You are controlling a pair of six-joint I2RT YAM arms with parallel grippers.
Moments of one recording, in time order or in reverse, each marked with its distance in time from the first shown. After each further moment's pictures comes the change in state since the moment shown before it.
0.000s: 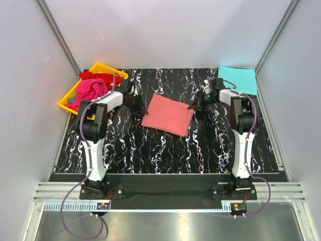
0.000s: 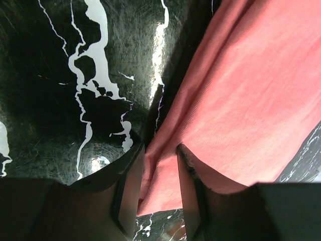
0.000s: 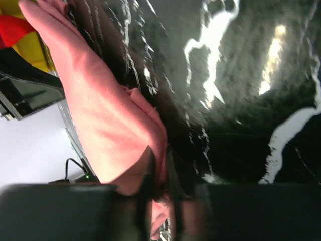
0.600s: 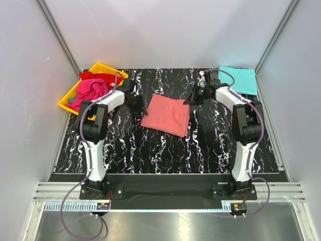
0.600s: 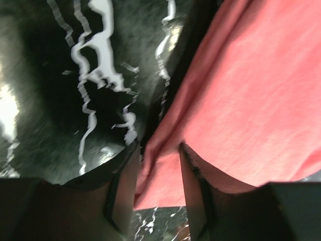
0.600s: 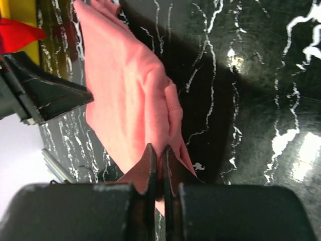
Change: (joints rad) left arm -0.016 -0.014 0.018 -0.045 -0.063 0.008; right arm 0.122 -0.269 -0.097 -0.004 0.260 0.088
